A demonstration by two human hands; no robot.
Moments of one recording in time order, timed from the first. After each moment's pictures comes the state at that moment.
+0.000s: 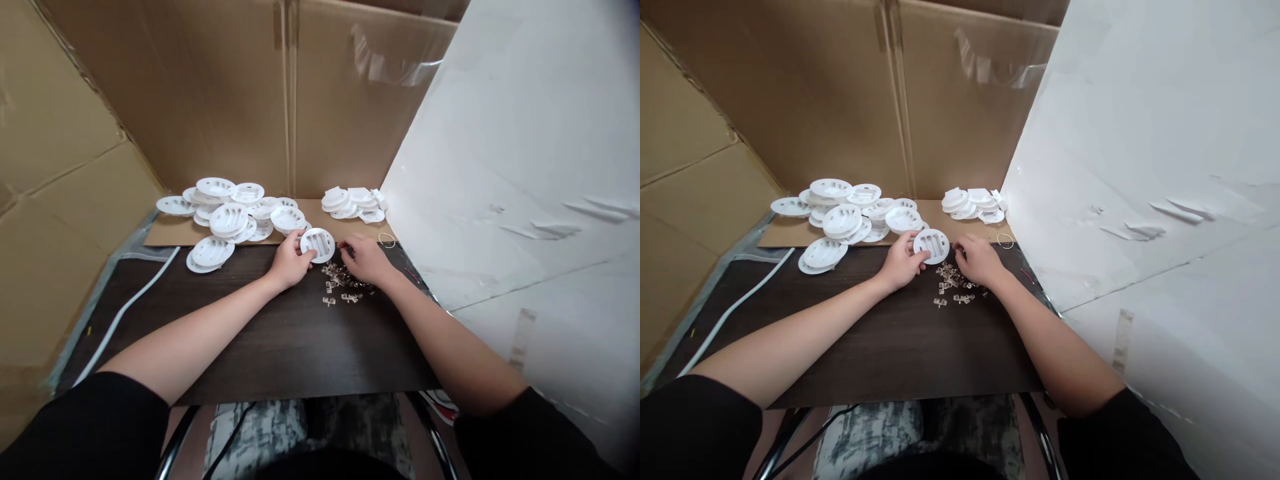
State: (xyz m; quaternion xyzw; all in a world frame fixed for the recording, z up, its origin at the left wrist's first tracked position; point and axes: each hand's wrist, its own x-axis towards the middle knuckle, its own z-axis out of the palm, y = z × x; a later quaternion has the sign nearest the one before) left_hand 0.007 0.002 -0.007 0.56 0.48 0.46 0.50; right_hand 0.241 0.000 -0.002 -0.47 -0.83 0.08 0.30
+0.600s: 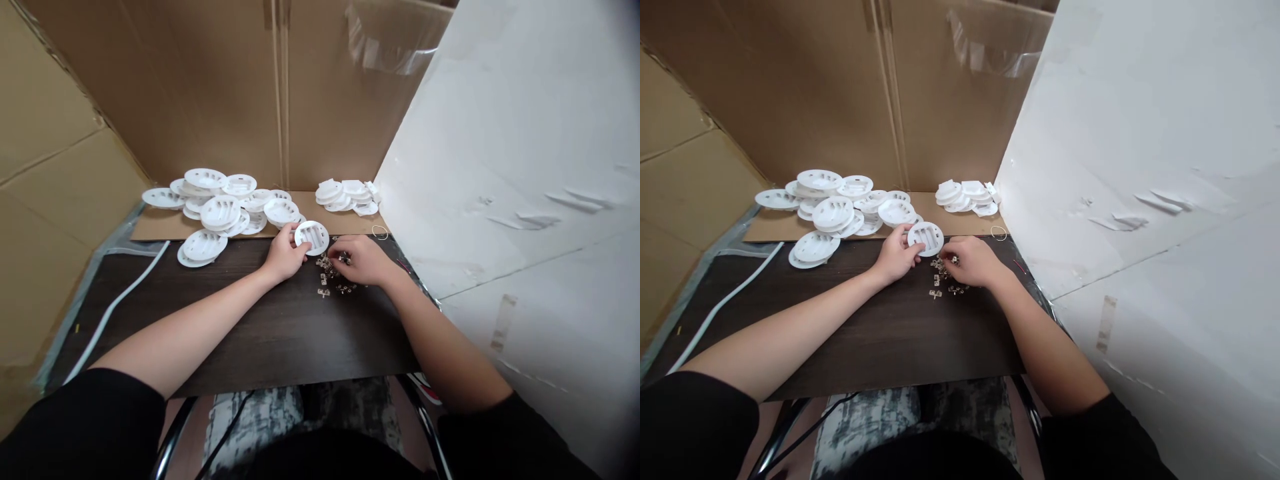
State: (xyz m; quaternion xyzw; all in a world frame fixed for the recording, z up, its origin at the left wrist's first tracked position) left_hand 0.009 0.003 -0.008 0.57 0.48 0.46 0.48; right_hand 0.236 -0.035 0.038 -0.42 -0.87 0.15 0.22
